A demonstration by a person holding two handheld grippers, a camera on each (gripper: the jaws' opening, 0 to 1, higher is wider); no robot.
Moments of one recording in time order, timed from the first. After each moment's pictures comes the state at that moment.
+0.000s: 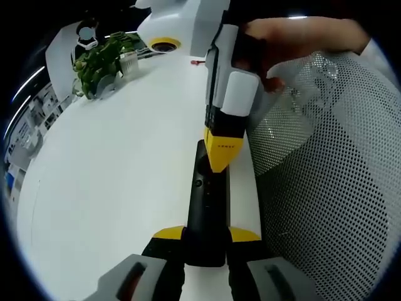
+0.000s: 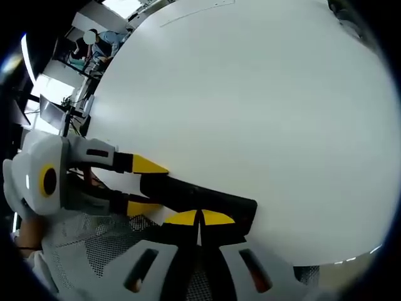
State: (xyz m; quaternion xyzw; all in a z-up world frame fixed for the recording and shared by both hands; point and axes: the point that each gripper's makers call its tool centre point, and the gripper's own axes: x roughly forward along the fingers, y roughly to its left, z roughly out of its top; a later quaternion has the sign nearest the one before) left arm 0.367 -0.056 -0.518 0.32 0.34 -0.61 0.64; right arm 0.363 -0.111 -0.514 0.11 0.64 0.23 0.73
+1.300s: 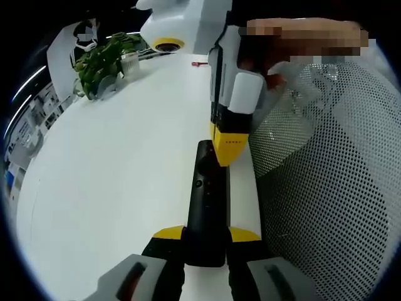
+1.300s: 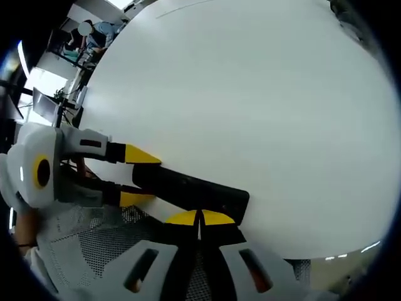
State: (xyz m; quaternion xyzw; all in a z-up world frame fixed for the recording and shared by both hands) left arm 0.367 -0.057 -0.518 0.32 0.34 -0.61 0.64; right arm 0.358 -0.121 -0.516 0.07 0.66 0.22 0.72
